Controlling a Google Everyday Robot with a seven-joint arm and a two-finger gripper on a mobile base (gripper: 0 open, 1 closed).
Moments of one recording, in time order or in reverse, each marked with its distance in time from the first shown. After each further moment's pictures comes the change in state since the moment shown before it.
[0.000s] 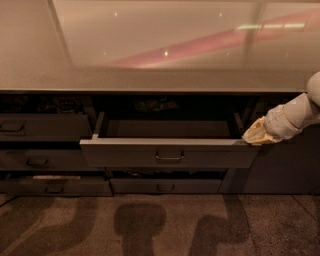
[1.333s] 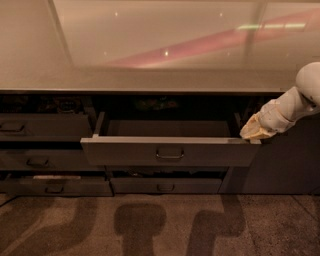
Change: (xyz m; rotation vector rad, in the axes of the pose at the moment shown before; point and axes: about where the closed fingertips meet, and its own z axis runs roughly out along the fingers) arm -0.001 -0.022 0.009 -0.029 0.041 0.045
